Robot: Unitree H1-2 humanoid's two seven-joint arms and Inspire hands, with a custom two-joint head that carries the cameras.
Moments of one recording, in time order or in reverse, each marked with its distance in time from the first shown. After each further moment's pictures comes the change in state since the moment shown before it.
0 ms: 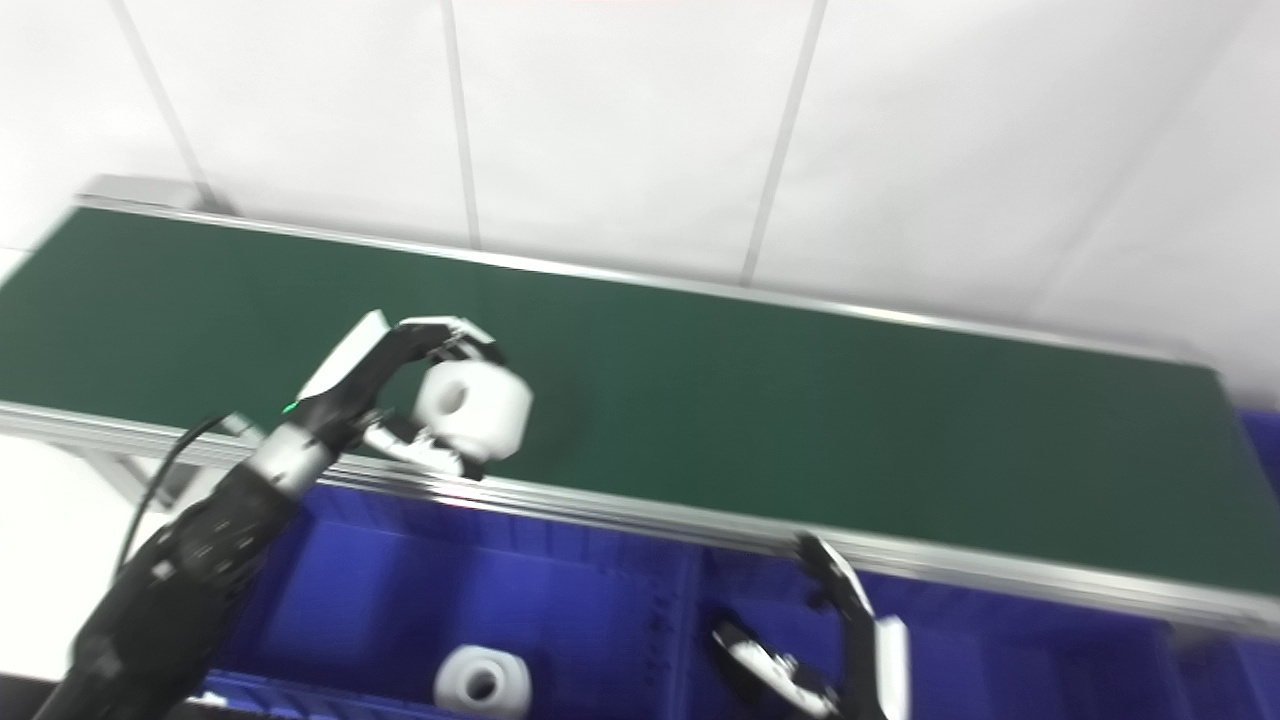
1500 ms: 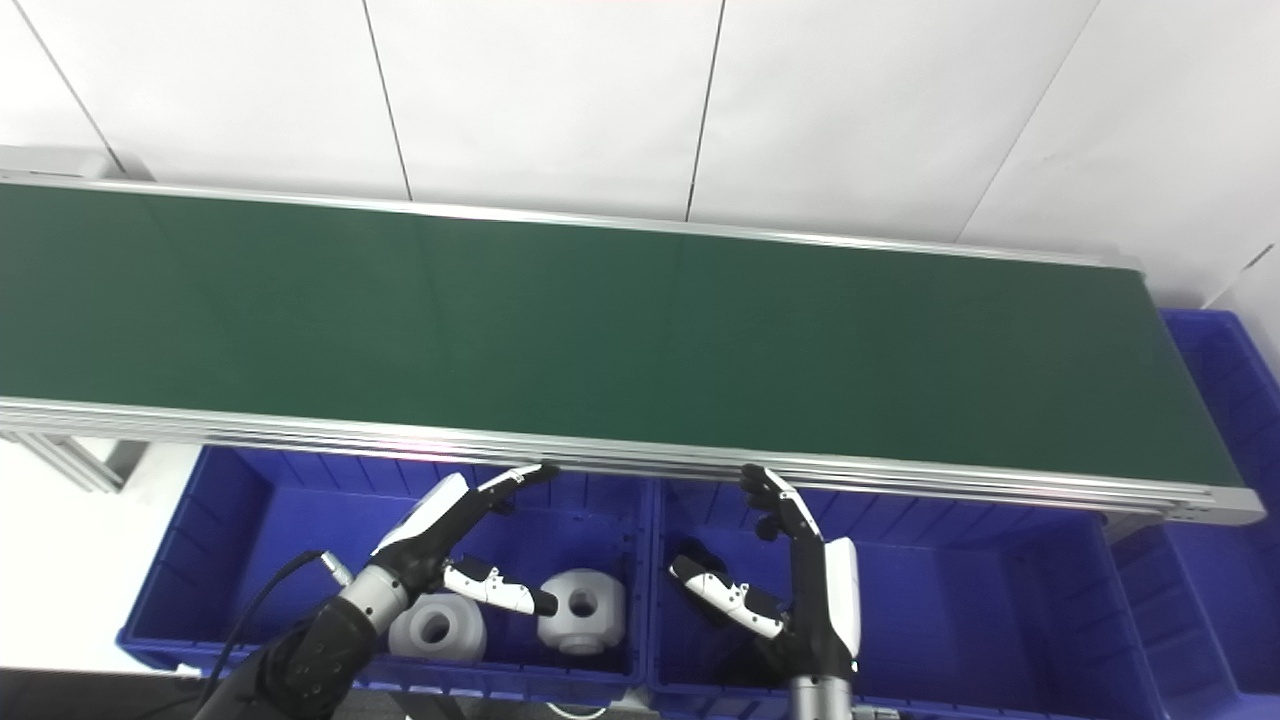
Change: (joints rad) left arm 0.156 -0.166 -0.161 0.186 0.146 0.105 -0.016; right arm 0.033 0.114 -0.150 -0.027 -0.108 0.000 0.135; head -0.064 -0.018
